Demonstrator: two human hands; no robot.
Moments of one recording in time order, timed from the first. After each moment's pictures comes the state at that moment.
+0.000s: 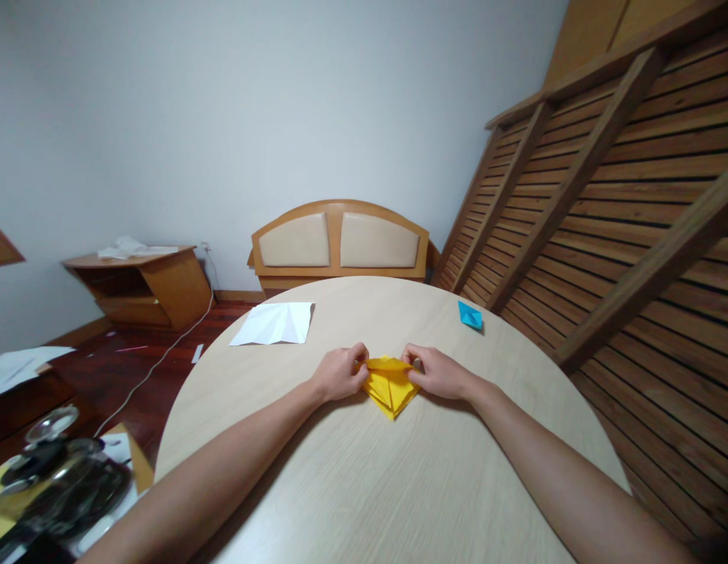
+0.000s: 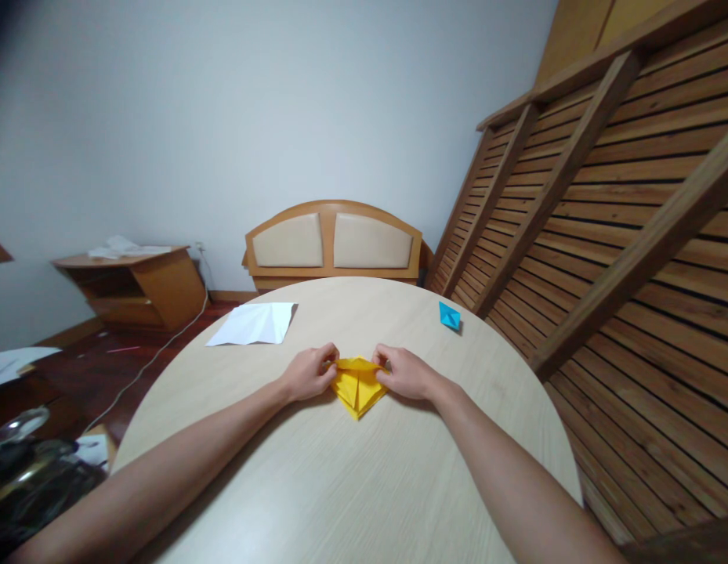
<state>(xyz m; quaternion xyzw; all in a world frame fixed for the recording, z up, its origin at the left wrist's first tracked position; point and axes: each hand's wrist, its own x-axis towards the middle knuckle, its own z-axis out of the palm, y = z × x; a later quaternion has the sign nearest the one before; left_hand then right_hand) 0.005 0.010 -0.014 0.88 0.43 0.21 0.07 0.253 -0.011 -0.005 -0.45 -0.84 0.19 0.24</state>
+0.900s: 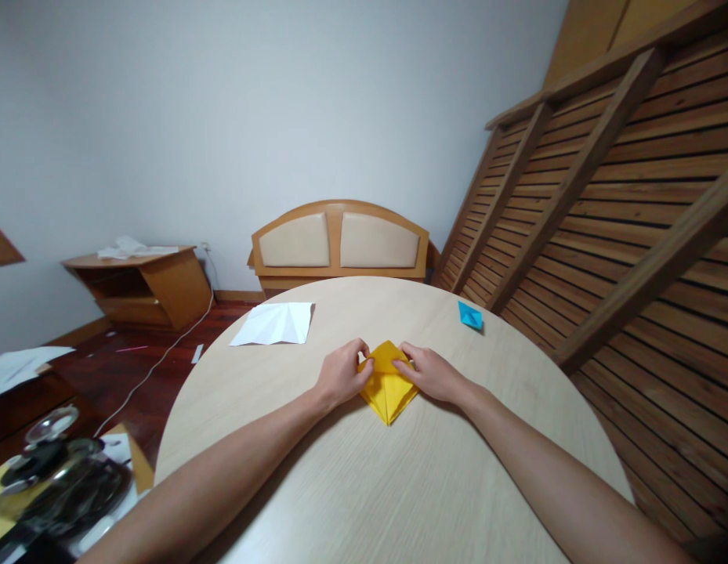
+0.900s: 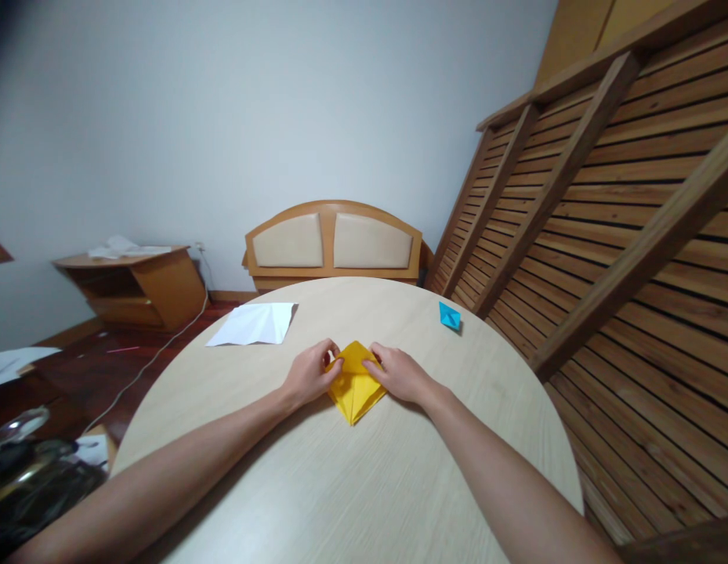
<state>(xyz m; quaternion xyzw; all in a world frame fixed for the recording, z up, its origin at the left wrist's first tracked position) 0.017 0.002 -0.019 0.82 0.46 0.33 0.09 0.238 -0.011 -0.008 -0.48 -0.83 0.16 0.25</state>
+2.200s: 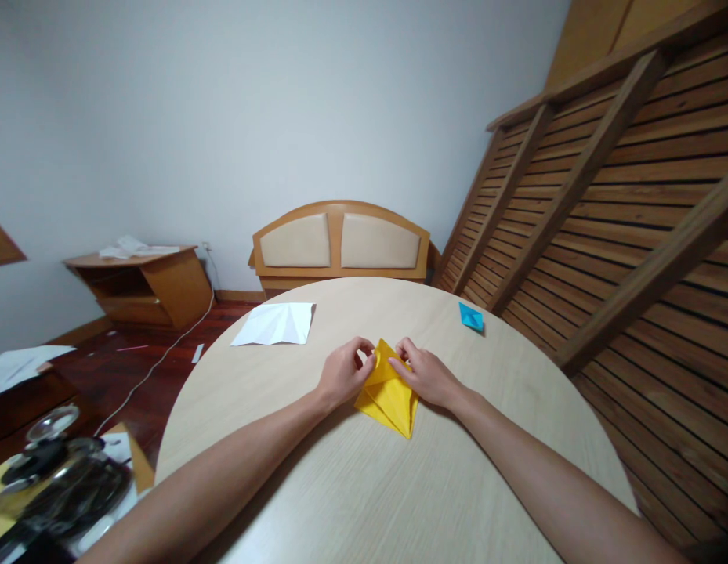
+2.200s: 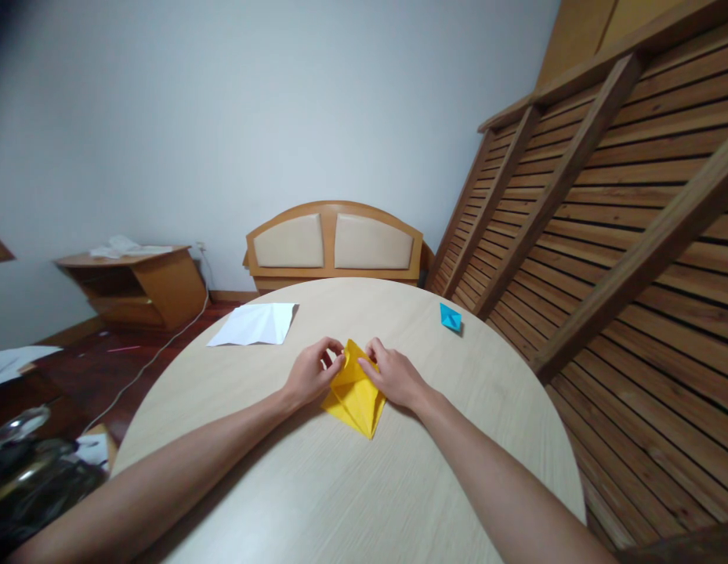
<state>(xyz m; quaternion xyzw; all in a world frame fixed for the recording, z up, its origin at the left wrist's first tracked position) 0.021 0.003 -0.018 0.79 0.41 0.41 0.17 0.225 -0.013 -0.013 -0.49 -0.81 0.12 0.32</state>
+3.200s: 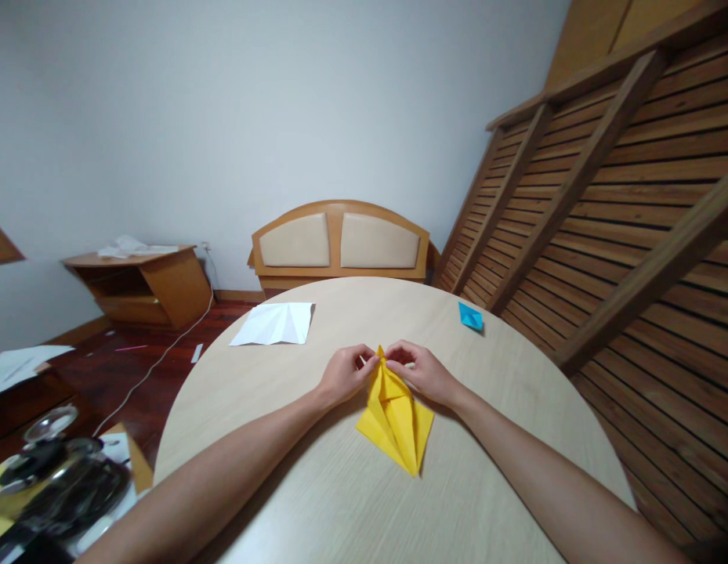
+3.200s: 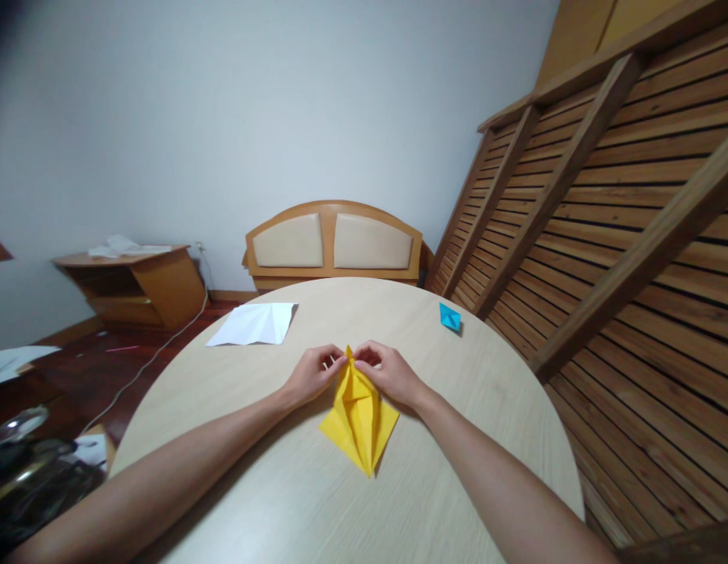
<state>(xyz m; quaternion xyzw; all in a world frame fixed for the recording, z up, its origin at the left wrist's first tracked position) 0.022 0.007 -0.019 0.79 0.39 0.39 0.25 0.218 -0.015 -0.008 -0.38 -0.74 0.34 0.43</state>
